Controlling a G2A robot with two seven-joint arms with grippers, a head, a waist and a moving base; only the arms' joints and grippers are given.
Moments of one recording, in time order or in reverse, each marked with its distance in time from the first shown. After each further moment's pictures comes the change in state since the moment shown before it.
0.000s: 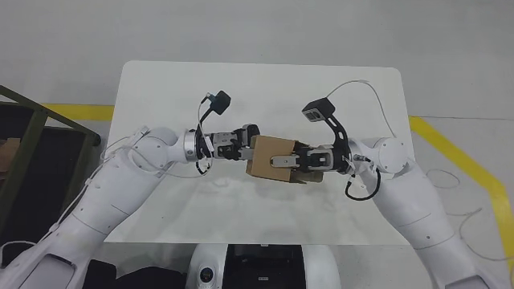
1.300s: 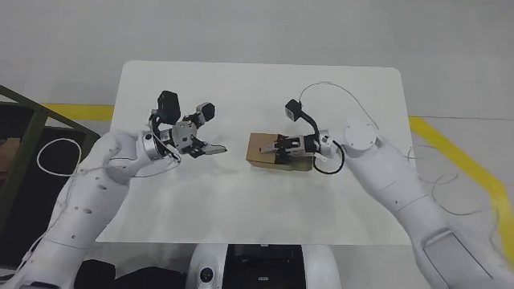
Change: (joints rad) left arm 0.221 0.018 -0.340 0.024 1.018 -0.321 0.806; right arm 0.295 -0.126 -0.293 0.564 -0.205 0.156 -0.119
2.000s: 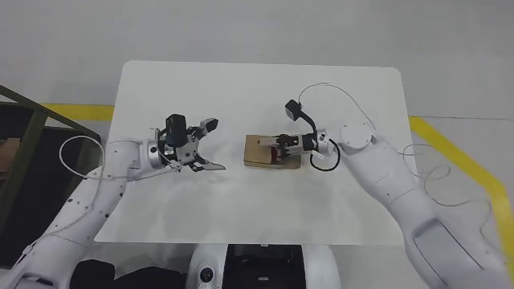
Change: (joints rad) left arm -0.067 0.042 0.152 0.126 0.623 0.000 0.586; right arm 0.026 -0.034 0.005 0.117 0.000 -0.065 0.021
